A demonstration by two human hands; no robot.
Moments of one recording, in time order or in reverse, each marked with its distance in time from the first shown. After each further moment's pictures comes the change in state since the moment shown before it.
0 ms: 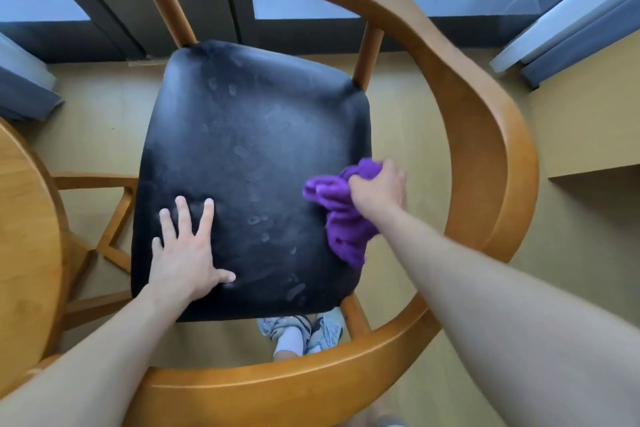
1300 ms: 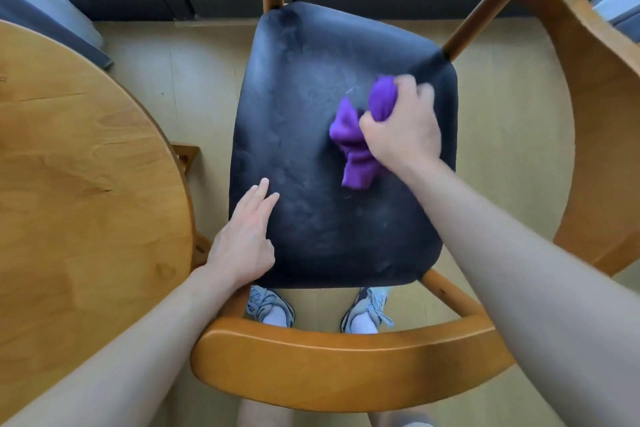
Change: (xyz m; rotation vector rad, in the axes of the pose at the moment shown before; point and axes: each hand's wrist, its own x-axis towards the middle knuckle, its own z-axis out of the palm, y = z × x) left_hand -0.001 -0.101 0.005 -0.367 0.027 0.304; right_hand -0.069 -0.124 0.079 -0.250 0.157 -0.430
